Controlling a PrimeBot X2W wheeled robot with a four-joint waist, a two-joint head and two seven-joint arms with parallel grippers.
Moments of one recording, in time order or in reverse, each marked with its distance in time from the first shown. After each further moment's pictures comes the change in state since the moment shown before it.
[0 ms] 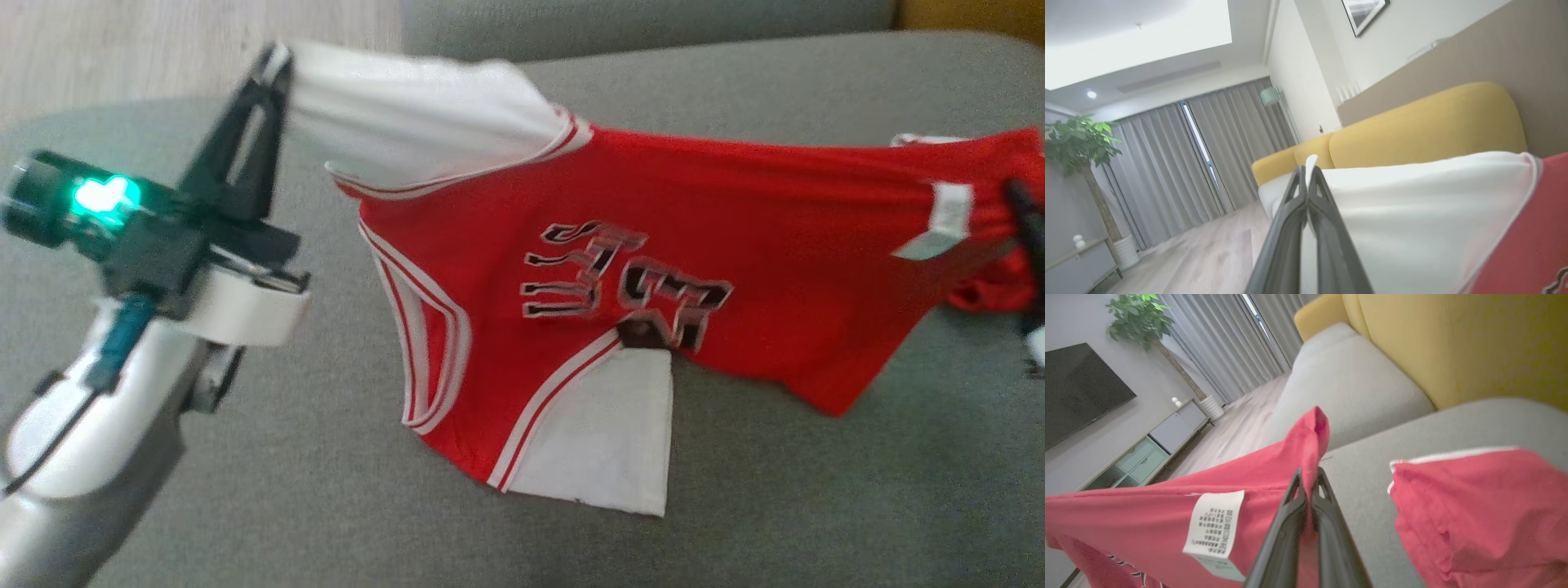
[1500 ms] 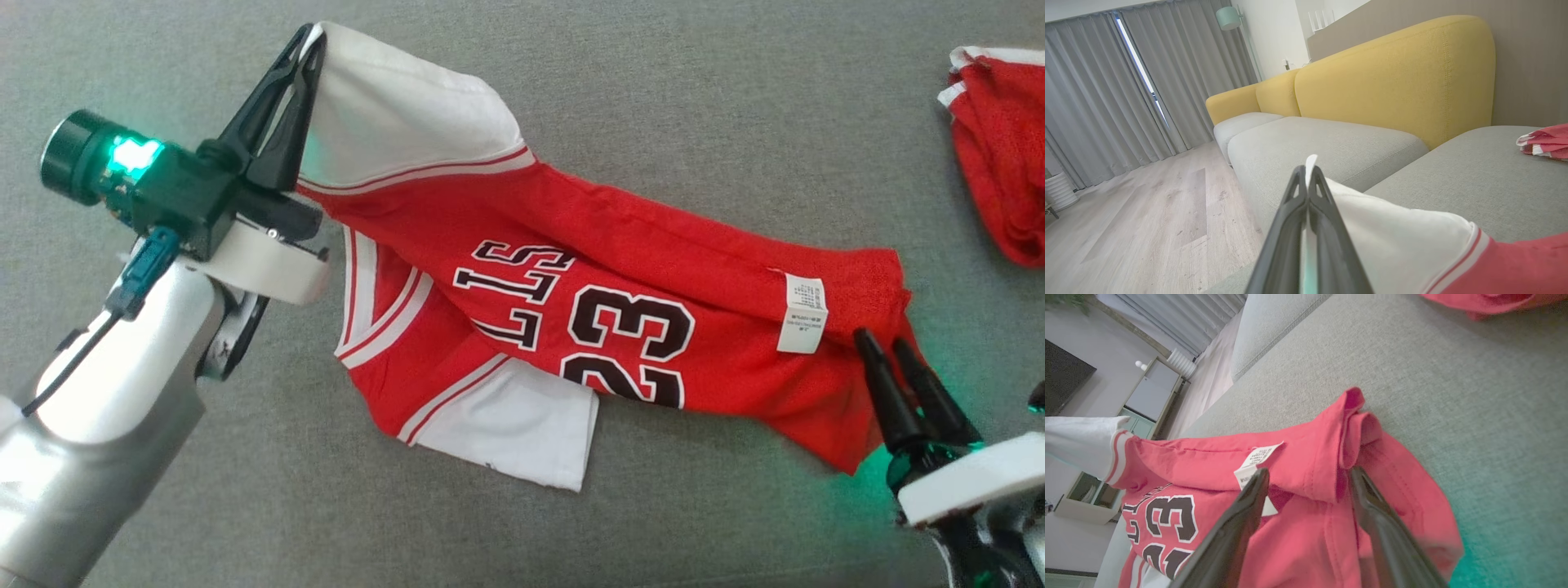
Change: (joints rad) left arm -0.112 -0.040 -0.064 0.136 -0.062 -0.105 0.031; right arm 0.357 0.287 -0.082 -0.243 -0.174 0.000 0.016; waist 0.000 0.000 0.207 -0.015
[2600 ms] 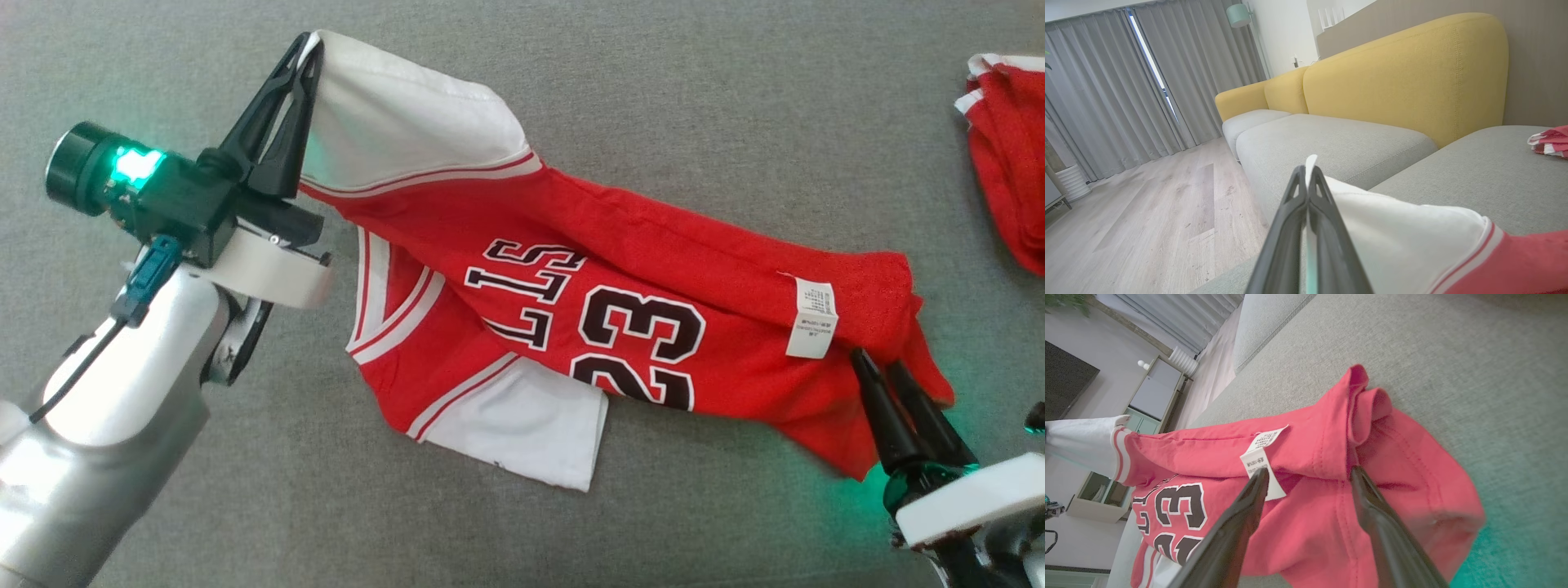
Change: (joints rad) left arm 0.013 -0.009 -0.002 0.016 -0.010 0.016 -0.021; right arm 0.052 0.033 -0.027 -0.039 0.007 0.000 0.017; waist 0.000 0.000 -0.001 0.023
